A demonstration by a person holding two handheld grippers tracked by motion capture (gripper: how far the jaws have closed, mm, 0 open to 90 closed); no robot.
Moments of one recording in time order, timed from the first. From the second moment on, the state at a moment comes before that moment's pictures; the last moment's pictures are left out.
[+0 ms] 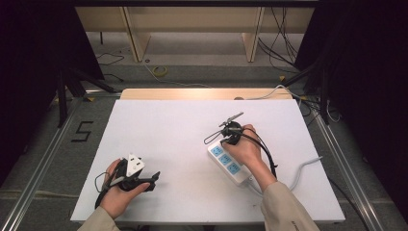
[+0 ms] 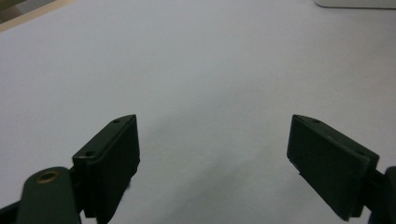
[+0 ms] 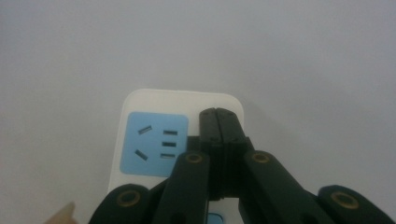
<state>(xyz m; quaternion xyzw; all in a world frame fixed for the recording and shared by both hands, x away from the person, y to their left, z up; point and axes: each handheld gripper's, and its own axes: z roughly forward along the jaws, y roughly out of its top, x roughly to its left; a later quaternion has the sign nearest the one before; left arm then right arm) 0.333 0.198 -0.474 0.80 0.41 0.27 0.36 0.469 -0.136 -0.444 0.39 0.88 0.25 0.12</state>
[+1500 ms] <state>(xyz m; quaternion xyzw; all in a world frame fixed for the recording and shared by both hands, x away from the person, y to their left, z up) 0.333 0.198 -0.475 0.80 0.41 0.27 0.35 0.444 -0.190 -0.431 0.40 0.85 0.31 0.15</state>
